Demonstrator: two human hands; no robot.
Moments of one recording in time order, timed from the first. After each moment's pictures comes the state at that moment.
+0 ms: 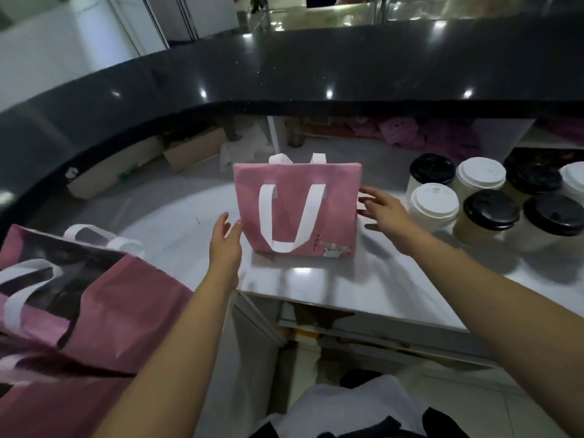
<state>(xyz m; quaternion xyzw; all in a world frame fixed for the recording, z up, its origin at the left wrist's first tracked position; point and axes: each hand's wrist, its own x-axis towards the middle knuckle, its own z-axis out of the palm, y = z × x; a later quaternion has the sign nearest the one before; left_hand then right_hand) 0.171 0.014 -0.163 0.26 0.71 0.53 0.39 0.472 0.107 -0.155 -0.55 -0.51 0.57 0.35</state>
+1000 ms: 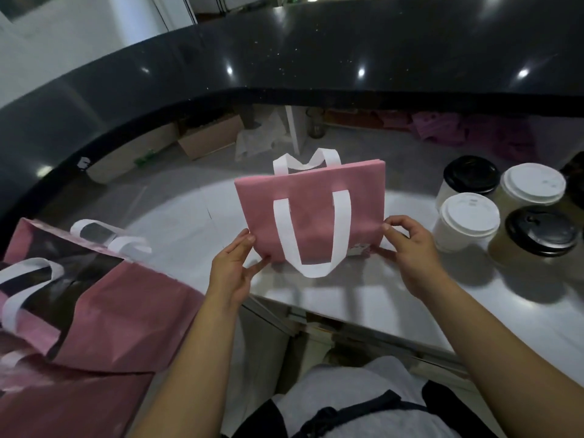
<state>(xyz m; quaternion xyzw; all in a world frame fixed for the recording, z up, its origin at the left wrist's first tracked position) 0.174 0.002 -0.174 0.11 0.59 0.62 0.50 0.469 0.084 -0.183 -0.51 -0.42 0.59 0.46</state>
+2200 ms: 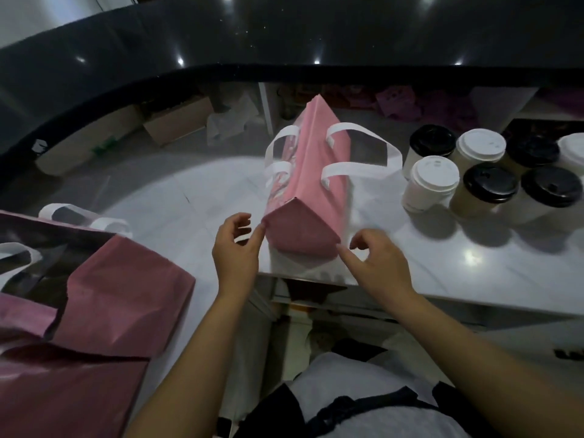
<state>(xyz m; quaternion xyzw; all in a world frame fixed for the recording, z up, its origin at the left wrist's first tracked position) 0.203 -0.036 -0.170 0.41 0.71 0.52 0.26 0.441 -0.028 -0.174 -0.63 -0.69 0.24 0.27</state>
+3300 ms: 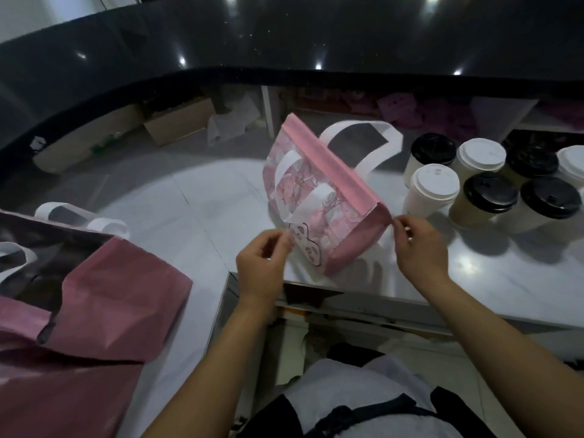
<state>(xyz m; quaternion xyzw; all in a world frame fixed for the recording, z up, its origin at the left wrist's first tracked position) 0.240 -0.049 -0.165 0.48 0.61 0.56 0.30 0.500 0.016 -0.181 -0.69 -0.64 0.18 0.29</state>
